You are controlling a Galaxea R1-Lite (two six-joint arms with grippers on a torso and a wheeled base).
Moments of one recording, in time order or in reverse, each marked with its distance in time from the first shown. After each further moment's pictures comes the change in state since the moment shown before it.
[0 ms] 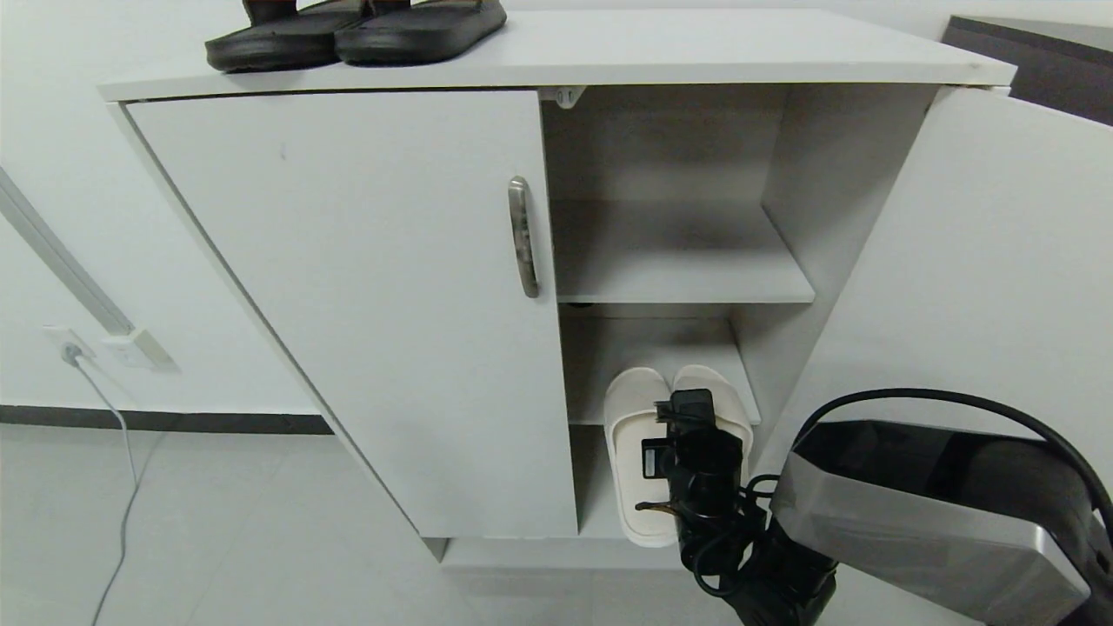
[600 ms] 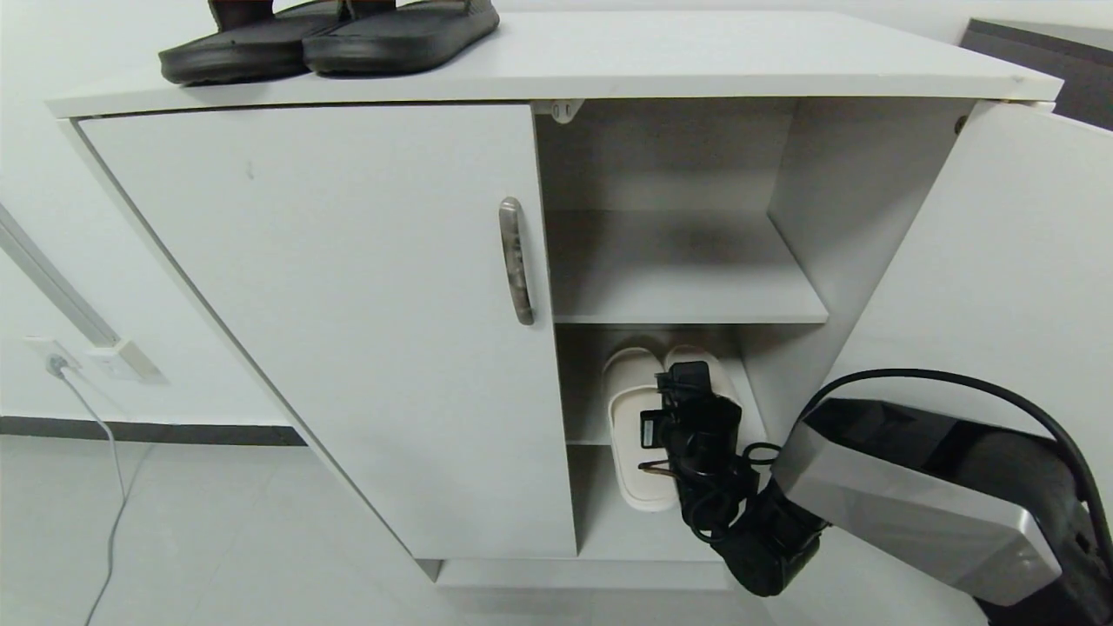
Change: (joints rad) left arm 0.000 0.000 0.001 -0.001 0.006 -0.011; right arm -0.073 0.034 -0.176 0.114 0.119 0.002
